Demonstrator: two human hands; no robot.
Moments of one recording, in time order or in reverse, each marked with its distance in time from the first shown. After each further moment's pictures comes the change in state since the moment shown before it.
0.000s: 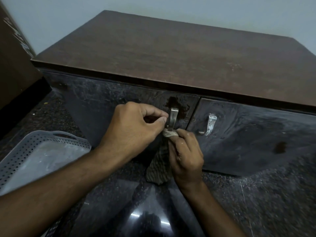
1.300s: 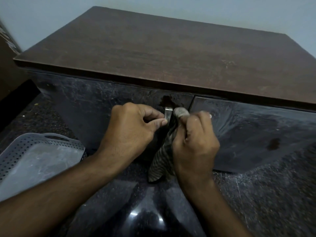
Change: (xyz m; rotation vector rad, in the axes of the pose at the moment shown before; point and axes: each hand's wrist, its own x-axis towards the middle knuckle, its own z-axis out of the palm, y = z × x) left_hand 0.002 0.002 0.011 0.016 0.033 0.021; right_hand 0.046 -0.032 -0.025 -0.239 0.175 0.101
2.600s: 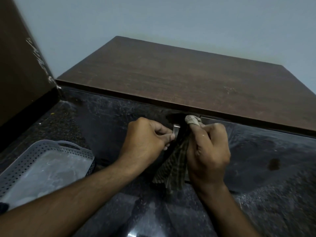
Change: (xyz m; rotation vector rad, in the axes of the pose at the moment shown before) left_hand 0.003 0.008 0.002 -0.231 -0.057 -0.272; right_hand 0.025 0.009 -0.014 0.045 0.043 -0.227
